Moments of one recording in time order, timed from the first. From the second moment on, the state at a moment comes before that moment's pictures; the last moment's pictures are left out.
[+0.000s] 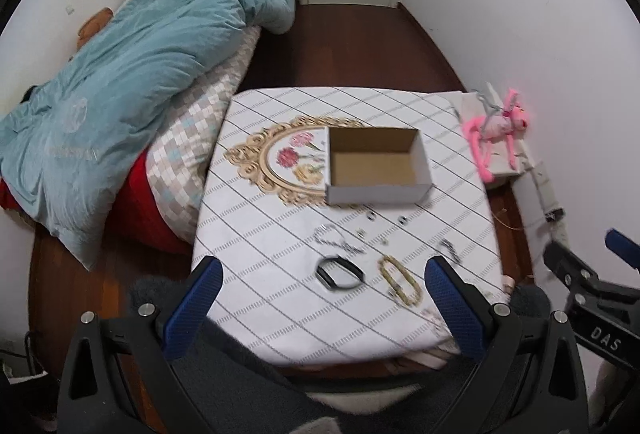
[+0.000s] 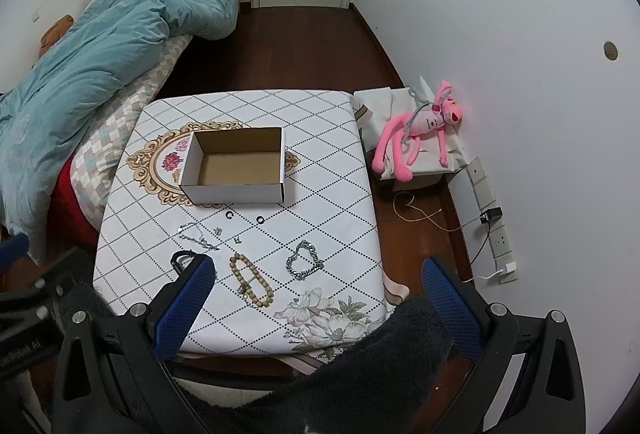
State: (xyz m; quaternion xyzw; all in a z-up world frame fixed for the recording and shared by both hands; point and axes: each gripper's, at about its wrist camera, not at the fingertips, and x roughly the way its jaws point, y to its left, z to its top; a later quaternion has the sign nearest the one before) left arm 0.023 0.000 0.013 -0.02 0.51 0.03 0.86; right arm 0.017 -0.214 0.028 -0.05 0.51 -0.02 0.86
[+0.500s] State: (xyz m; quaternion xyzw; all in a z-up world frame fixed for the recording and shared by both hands) left arm 0.088 0.036 -0.162 0.00 0.63 0.08 0.78; right arm 0.092 -0.175 -0.177 -0.02 0.67 0.04 0.75
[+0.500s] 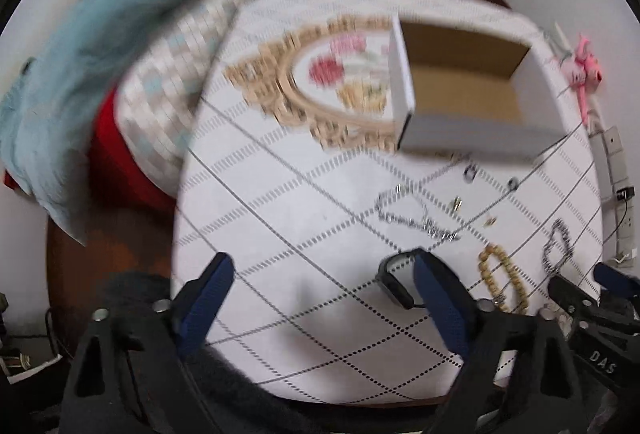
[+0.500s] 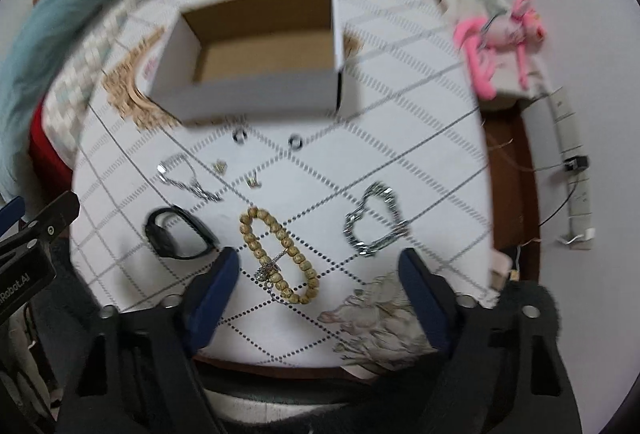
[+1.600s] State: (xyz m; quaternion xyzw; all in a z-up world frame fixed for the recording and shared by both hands) left arm 0.050 0.029 -0.199 -0.02 0.65 0.02 0.76; right arm 0.035 -0.153 -0.221 0.05 0.64 0.06 0.77
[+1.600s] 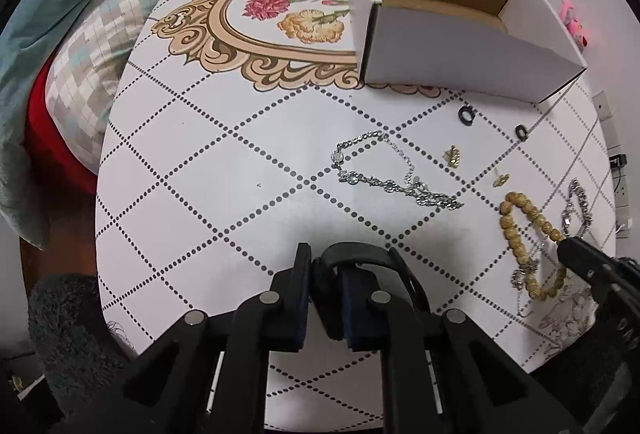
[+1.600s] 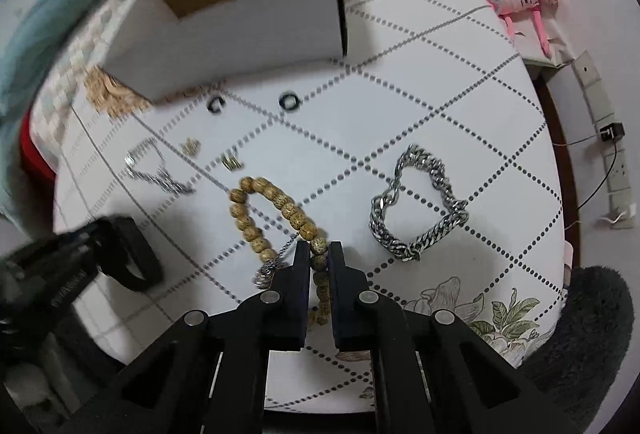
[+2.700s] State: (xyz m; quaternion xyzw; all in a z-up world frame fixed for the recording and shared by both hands) left arm 0.230 -0.003 -0.116 -0.05 0.60 -0.04 0.80; right arm 0.226 -0.176 -0.103 0.12 0.55 0.16 0.81
